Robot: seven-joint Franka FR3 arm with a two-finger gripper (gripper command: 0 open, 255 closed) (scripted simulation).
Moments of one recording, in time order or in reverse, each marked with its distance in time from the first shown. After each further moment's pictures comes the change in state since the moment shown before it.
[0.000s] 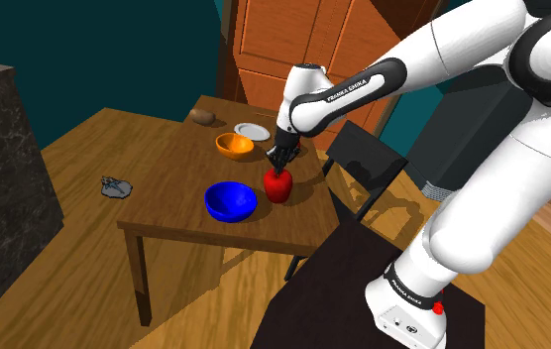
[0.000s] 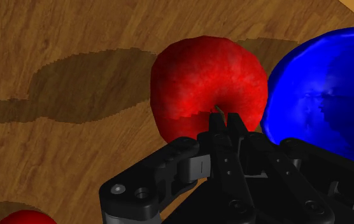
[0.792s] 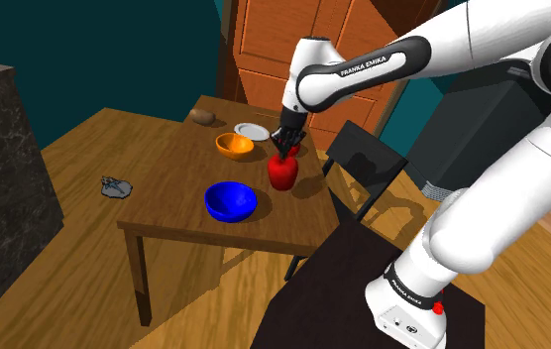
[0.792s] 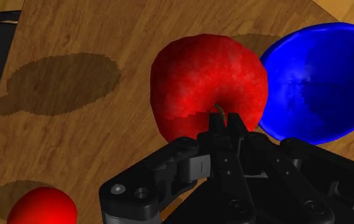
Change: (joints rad) arm 0.003 -0.105 0.001 0.063 0.016 -0.167 -0.016
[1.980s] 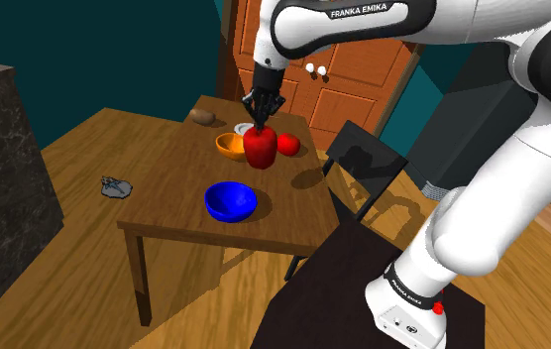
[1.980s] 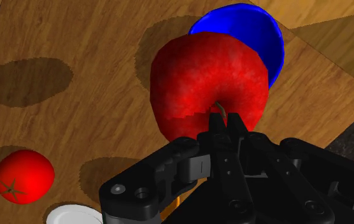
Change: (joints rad) arm 0.076 0.081 0.099 0.364 0.010 -0.293 0.152
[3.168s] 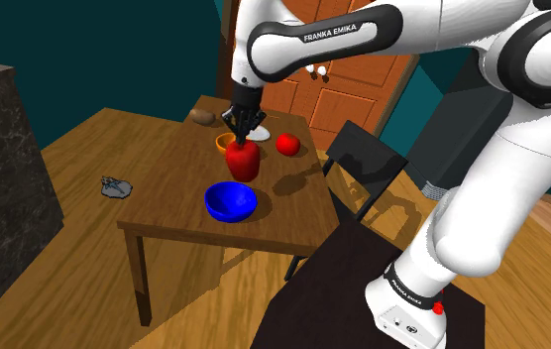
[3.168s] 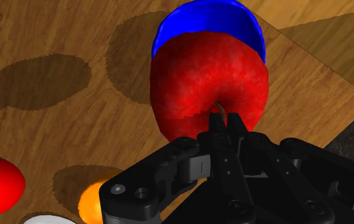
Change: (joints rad) arm 0.034 0.120 0.036 0.022 -0.023 0.090 0.086
